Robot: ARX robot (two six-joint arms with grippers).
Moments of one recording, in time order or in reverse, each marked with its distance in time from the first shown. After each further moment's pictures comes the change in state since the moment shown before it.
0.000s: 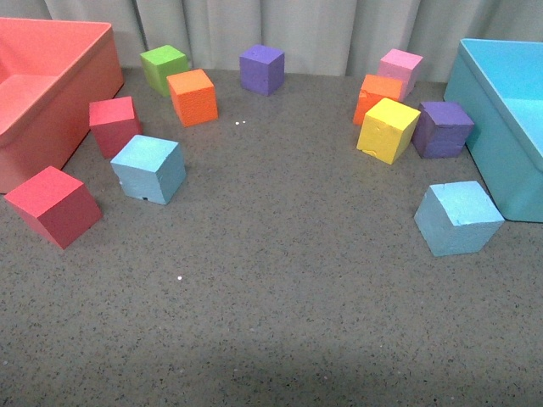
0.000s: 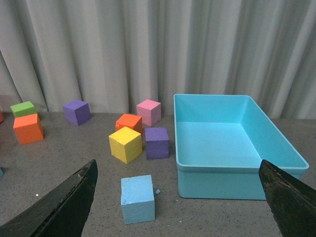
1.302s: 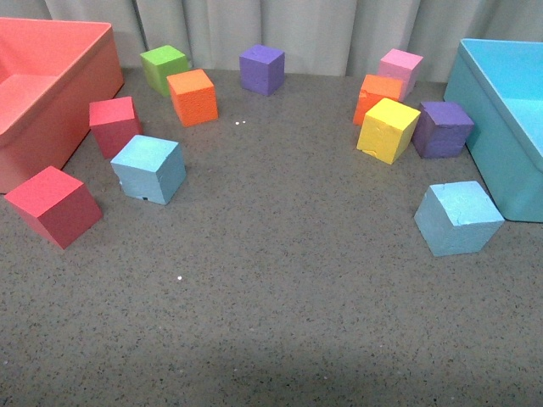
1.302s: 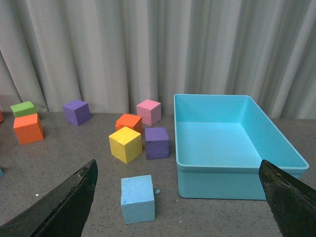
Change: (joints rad) left arm 0.000 0.000 0.000 0.000 0.000 0.000; right arm 0.000 0.000 0.000 0.000 0.000 0.000
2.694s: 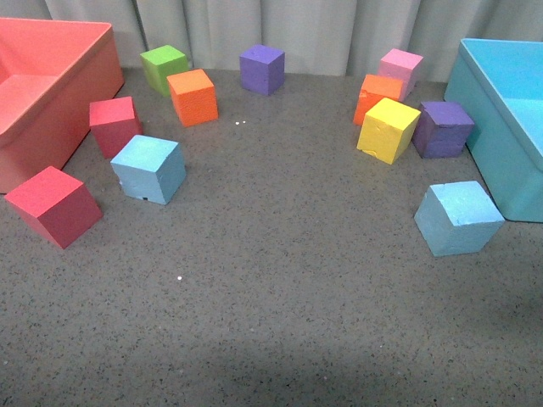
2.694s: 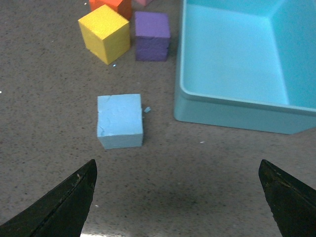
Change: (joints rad) left arm 0.000 0.000 0.000 0.000 0.000 0.000; right arm 0.053 1.110 0.433 0.064 0.054 -0.077
